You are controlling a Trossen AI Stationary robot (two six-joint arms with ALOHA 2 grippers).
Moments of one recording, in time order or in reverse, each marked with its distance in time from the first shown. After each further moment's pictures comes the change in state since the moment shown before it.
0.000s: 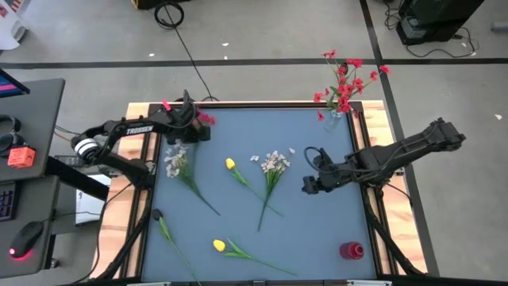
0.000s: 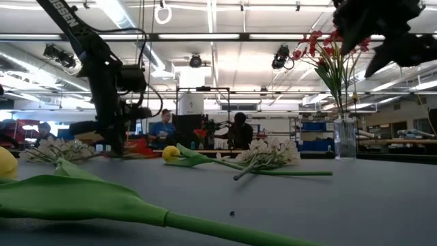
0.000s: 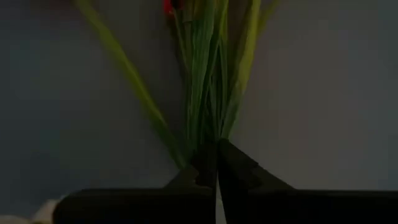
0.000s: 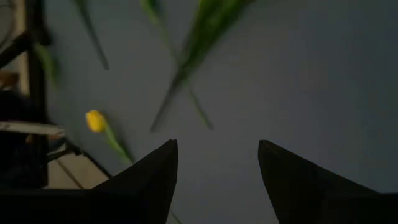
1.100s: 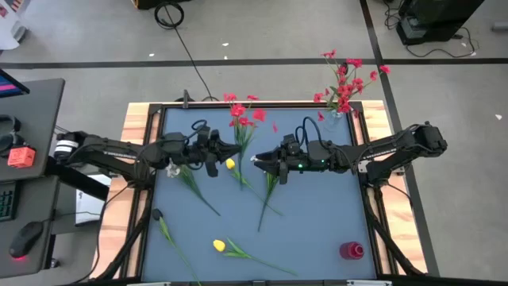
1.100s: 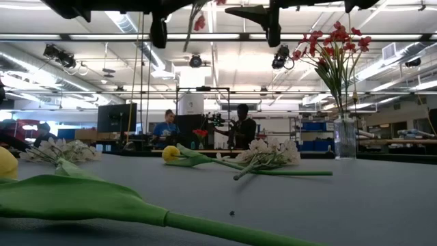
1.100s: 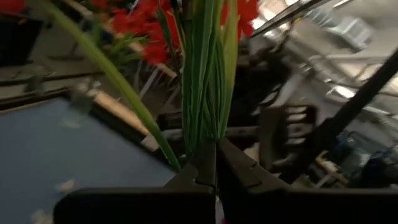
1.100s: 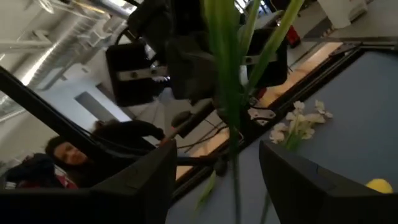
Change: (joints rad) left arm -0.789 -0.254 0.002 1.072 -0.170 0.190; right arm -0.211 0.285 0.000 1.202 0.064 -0.832
